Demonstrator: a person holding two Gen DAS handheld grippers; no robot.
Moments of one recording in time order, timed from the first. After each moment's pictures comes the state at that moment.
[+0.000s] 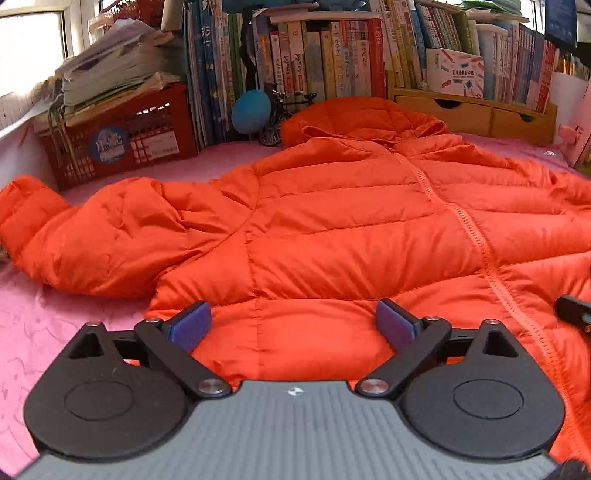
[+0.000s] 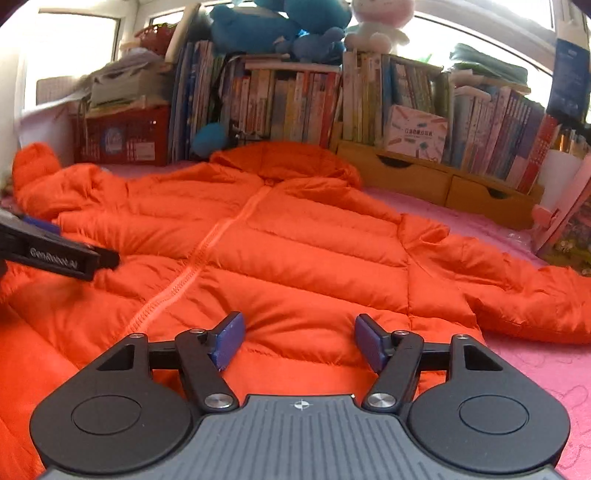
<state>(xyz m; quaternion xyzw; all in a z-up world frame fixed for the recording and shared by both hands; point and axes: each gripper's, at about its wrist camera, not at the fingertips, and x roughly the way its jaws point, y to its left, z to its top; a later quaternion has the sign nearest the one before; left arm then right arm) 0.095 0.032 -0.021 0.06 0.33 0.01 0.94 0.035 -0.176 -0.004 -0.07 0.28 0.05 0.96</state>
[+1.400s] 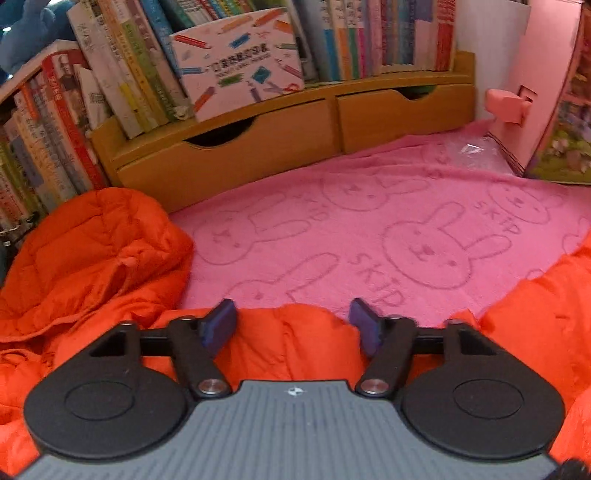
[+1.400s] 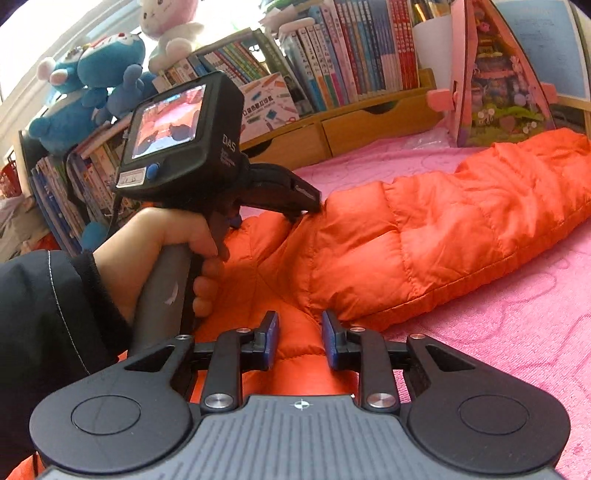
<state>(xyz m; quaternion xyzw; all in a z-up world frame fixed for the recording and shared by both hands) 0.300 -0.273 -0.021 0.15 0.34 -0.15 0.92 0.085 -0.305 -0.024 0.21 0.29 -0.04 0.93</state>
